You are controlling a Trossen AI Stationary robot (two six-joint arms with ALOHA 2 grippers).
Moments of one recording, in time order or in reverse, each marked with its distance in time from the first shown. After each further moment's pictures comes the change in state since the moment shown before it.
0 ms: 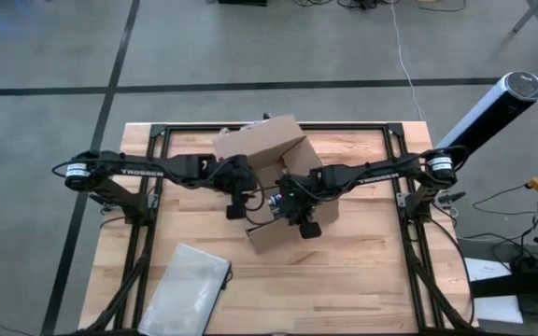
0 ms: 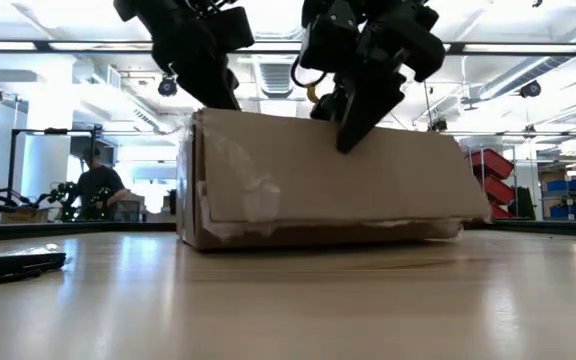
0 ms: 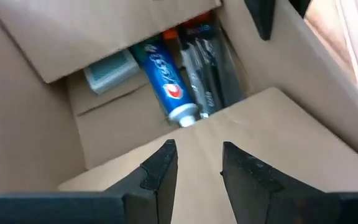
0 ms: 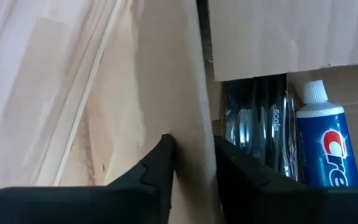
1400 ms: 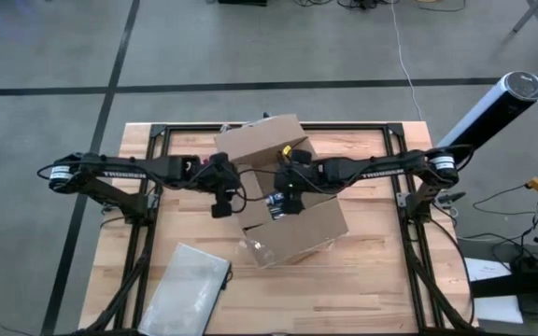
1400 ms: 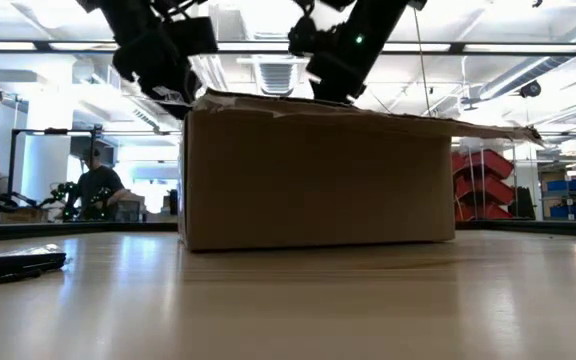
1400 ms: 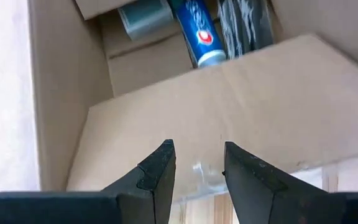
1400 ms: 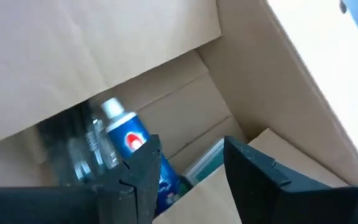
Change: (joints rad) left arm -0.007 -0.157 -0.112 -0.114 -0.127 -0.065; right arm -0.032 0.012 0.081 0.006 0.641 0.224
